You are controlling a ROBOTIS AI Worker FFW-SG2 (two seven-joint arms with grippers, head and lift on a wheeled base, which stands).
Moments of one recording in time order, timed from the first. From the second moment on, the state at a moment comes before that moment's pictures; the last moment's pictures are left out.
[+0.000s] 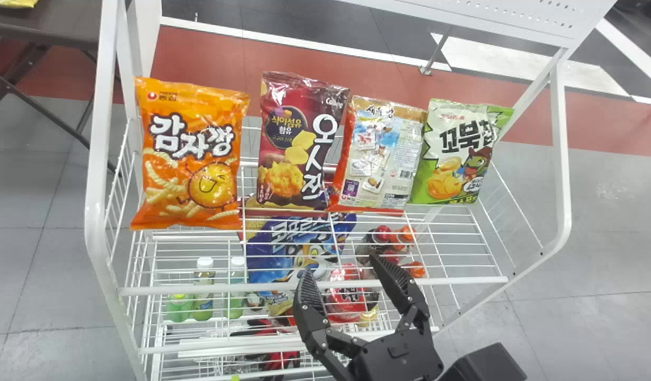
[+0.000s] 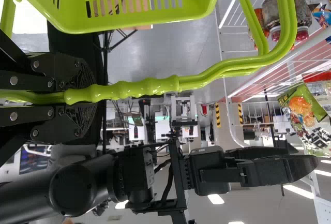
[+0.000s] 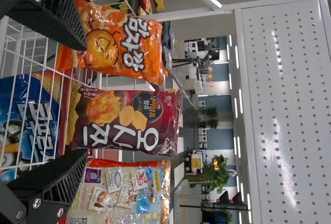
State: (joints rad) left arm 0.88 0.02 0.06 -2.43 0.44 1.48 -0.99; right arm 0.98 -0.16 0.13 -2.34 -0.04 -0.12 -0.02
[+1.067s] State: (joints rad) left arm 0.88 0.02 0.05 -2.43 0.44 1.47 -1.00; right arm 0.89 -0.16 0.12 -2.33 -0.03 0.00 -0.02
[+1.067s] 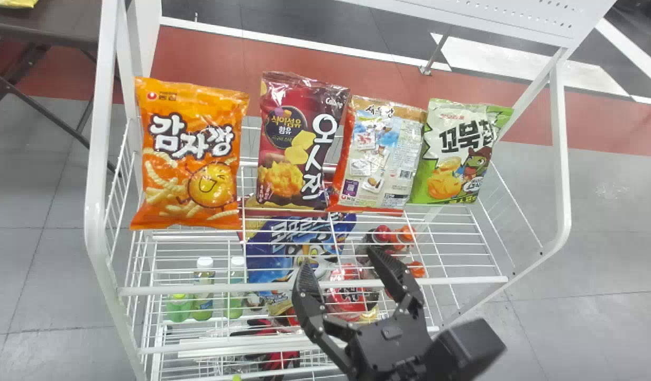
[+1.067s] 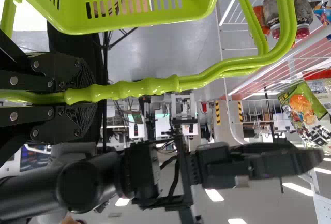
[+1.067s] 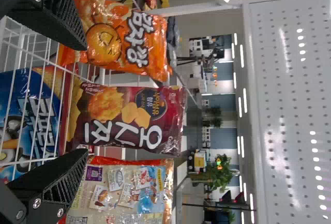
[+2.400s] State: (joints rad) left arm 0.79 0.06 0.01 -2.36 0.45 1.52 -0.99; right arm 0.26 -0.10 -0.10 -1.94 -0.07 0.37 -0.04
